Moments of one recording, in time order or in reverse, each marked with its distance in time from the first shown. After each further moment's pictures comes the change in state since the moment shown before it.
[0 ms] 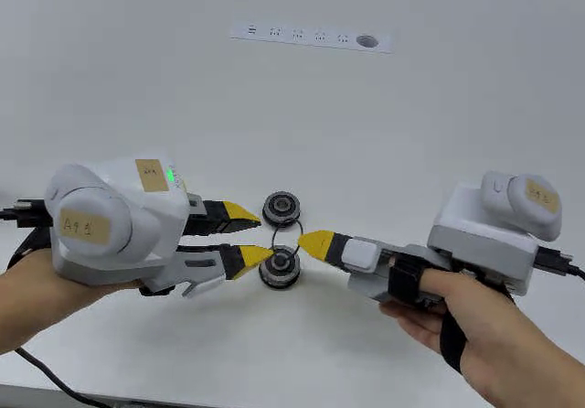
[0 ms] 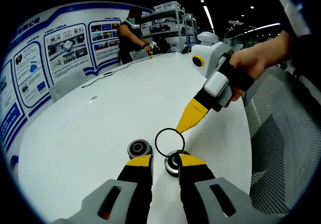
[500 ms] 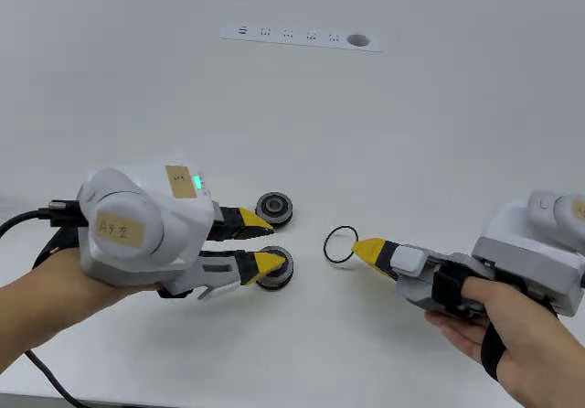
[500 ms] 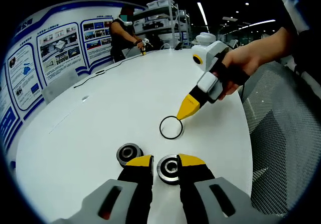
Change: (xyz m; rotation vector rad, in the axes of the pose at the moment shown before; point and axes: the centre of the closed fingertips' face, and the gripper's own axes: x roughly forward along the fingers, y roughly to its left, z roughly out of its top) left arm 0.018 -0.012 -0.001 0.021 0.030 -0.049; right arm -0.029 -0.062 0.012 0.055 -0.075 -0.199
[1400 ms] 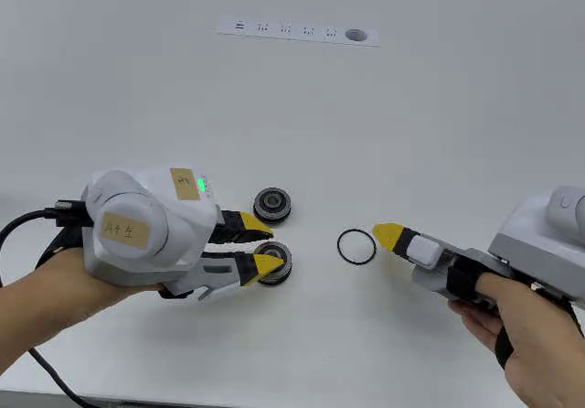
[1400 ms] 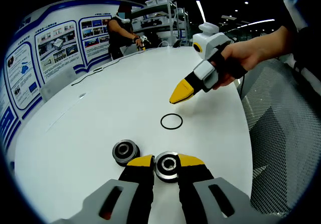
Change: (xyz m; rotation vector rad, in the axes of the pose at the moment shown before) left arm 0.003 -0.003 -0.008 0.003 0.021 -0.017; right arm -0.012 -0.001 0.026 -0.119 -0.130 -0.029
